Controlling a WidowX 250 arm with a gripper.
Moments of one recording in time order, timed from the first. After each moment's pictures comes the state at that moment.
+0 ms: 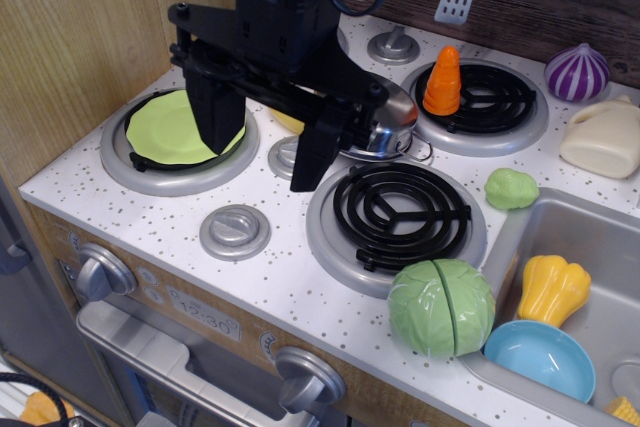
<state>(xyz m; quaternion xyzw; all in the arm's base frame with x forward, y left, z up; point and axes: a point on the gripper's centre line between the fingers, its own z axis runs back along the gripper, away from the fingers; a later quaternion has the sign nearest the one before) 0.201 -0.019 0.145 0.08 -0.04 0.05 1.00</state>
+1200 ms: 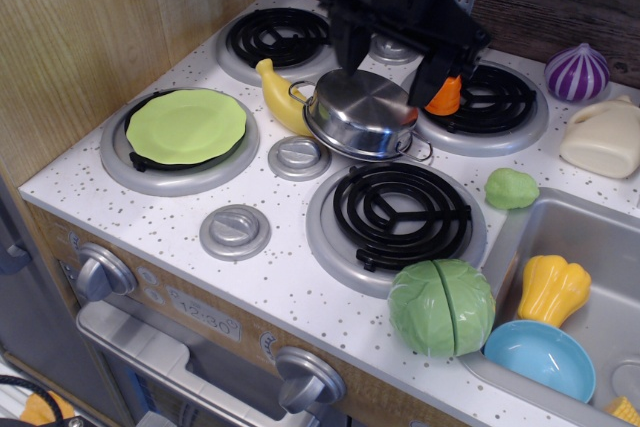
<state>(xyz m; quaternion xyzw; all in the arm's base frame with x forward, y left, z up) 0.337 -0.032 0.125 0.08 -0.16 -0.01 0.98</state>
